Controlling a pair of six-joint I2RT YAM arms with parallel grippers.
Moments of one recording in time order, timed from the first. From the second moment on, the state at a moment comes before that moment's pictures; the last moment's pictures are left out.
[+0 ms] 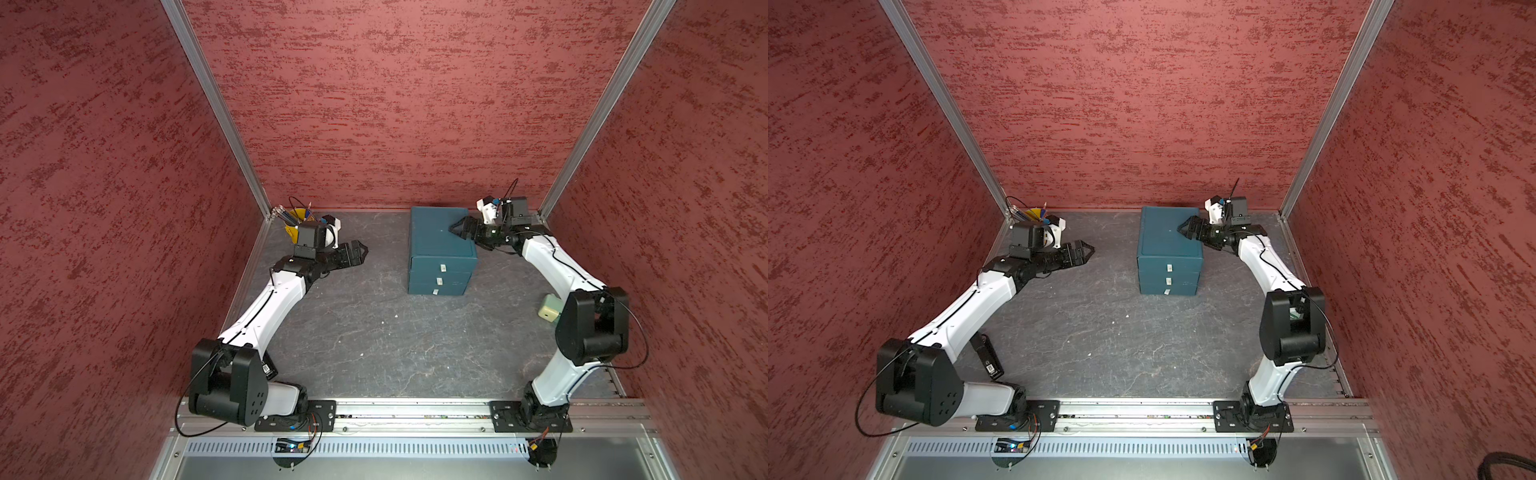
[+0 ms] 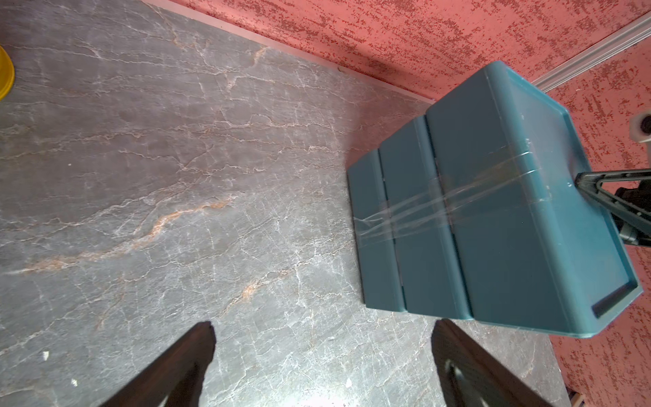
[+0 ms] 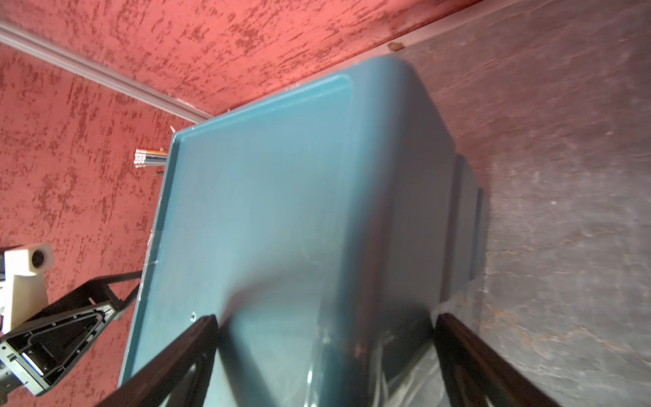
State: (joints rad) left arm -0.19 1.38 1.08 -0.39 0.33 -0.40; right arm 0.13 1.74 1.45 -0.44 -0.61 0.44
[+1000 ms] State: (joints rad) left arm -0.19 1.14 1.11 -0.64 0.29 -0.39; right arm 0.50 1.92 1.67 -0.47 -0.62 0.47
